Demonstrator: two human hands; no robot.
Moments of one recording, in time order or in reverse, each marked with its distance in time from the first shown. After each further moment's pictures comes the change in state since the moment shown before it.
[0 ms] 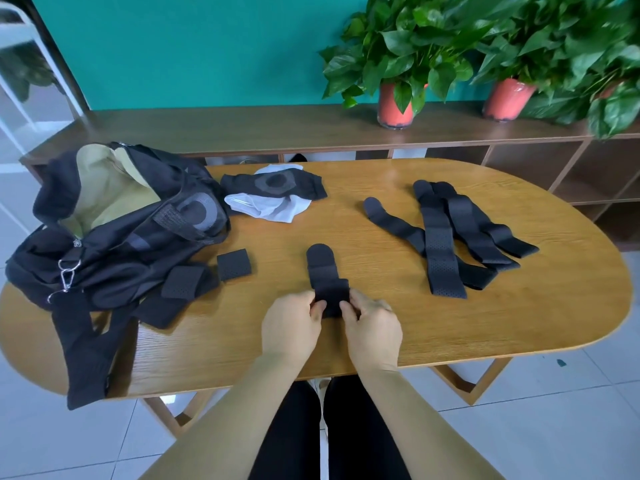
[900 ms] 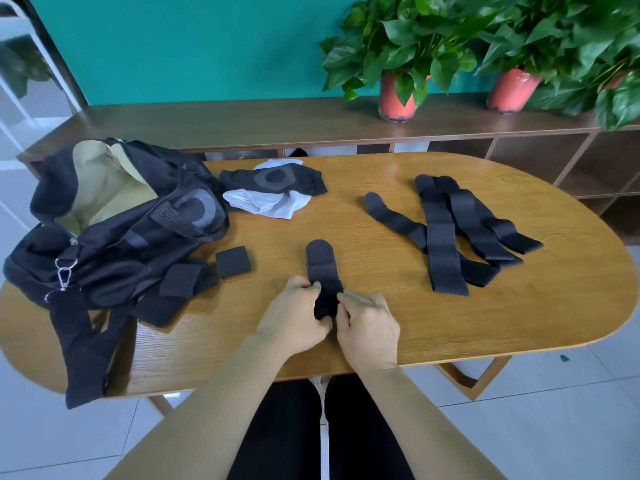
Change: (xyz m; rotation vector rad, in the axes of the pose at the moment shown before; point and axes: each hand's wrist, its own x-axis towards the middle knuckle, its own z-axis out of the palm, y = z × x) left_hand 0.017 -0.005 -0.006 0.063 -0.322 0.113; right_hand 0.001 0.004 0.003 -0.128 0.056 -0.266
